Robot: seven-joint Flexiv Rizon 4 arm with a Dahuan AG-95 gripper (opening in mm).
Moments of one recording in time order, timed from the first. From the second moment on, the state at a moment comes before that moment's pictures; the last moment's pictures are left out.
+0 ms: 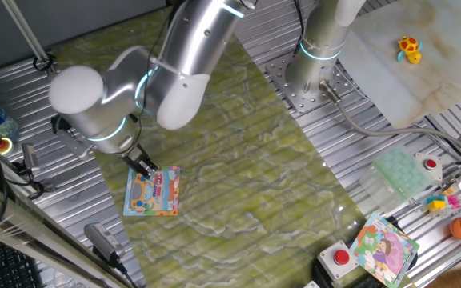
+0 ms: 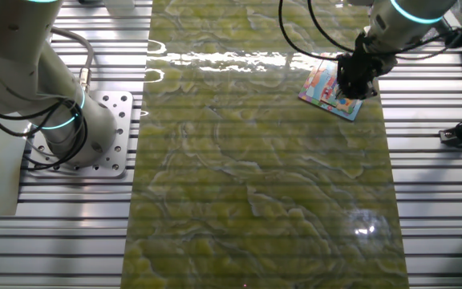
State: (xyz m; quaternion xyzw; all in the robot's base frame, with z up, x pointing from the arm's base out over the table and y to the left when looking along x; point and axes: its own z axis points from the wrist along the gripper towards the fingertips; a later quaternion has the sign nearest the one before) arm 0.617 0.088 0.035 0.16 -0.98 -0.02 0.07
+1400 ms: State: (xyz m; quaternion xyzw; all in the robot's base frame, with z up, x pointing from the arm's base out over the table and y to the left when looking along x) arm 0.590 0.103 0.014 0.14 -0.99 -0.03 0.05
